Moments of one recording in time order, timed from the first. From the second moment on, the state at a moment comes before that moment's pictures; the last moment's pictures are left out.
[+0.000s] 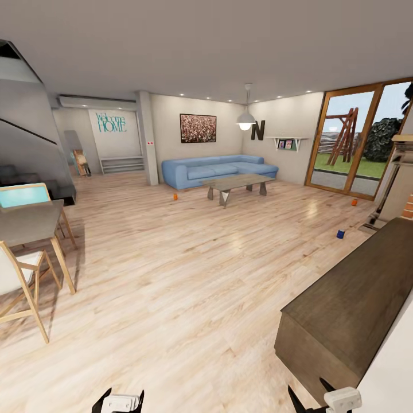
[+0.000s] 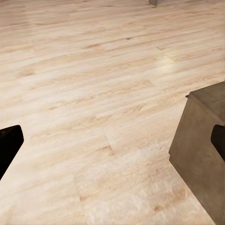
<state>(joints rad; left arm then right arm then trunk) 0.08 0.02 -0.01 -1.00 -0.01 -0.21 -0.04 0.23 -0.06 -0.20 -1.33 -0.01 -0.17 0.38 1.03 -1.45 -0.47</state>
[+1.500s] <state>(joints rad) 0.07 0.02 -0.01 -1.00 -0.01 -0.21 -0.04 0.22 -0.06 -0.20 -1.29 -0.01 -0.16 0.39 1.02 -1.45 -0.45</state>
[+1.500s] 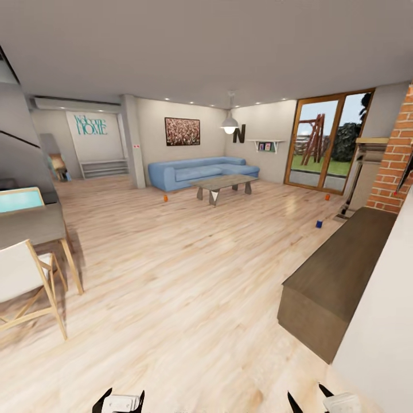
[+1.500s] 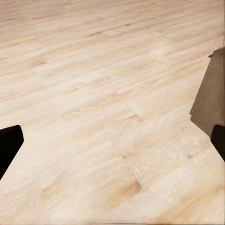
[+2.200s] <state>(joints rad) 0.07 0.02 -0.01 -1.00 -0.01 -0.21 -0.04 0.22 -0.06 -0.20 -1.29 -0.01 -0.16 0.39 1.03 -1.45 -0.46</state>
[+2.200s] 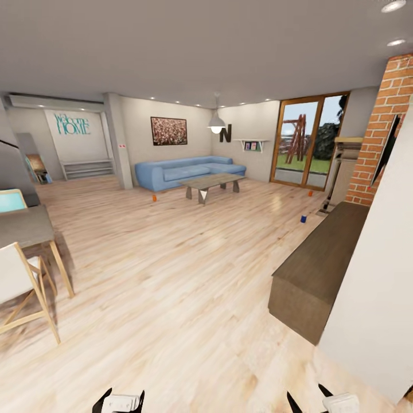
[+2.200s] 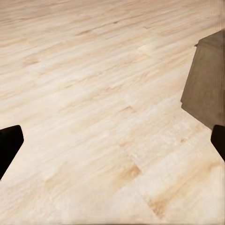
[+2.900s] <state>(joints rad) 0.07 0.02 -0.01 -1.00 -0.01 -0.21 -0.05 0.23 -0.06 -0.20 -1.29 -0.01 -0.16 0.39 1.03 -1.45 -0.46</state>
